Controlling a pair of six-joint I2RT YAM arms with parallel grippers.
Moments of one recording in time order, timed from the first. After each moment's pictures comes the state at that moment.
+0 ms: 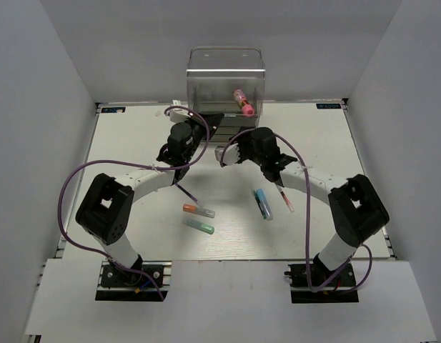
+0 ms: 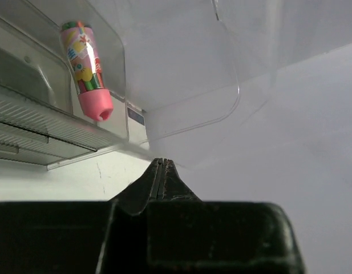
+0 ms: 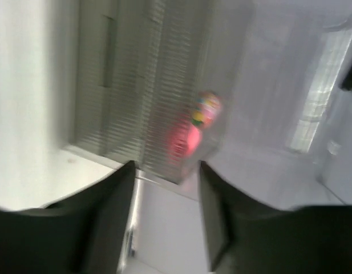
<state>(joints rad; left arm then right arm) -0.55 1.67 1.03 0.71 -0.13 -1.14 0.63 1.66 1.01 0.32 0.03 -1.53</state>
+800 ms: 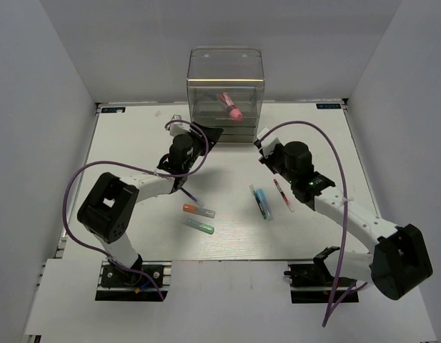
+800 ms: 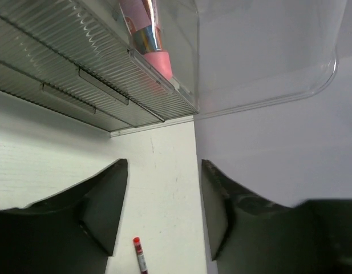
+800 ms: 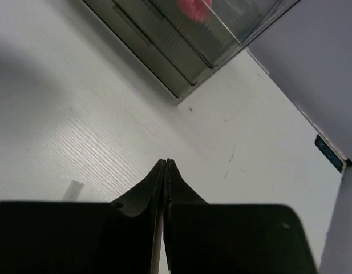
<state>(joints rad) -0.55 1.69 0.89 0.69 -0.14 -1.13 0.56 1.21 0.76 0.09 0.05 -0.50</state>
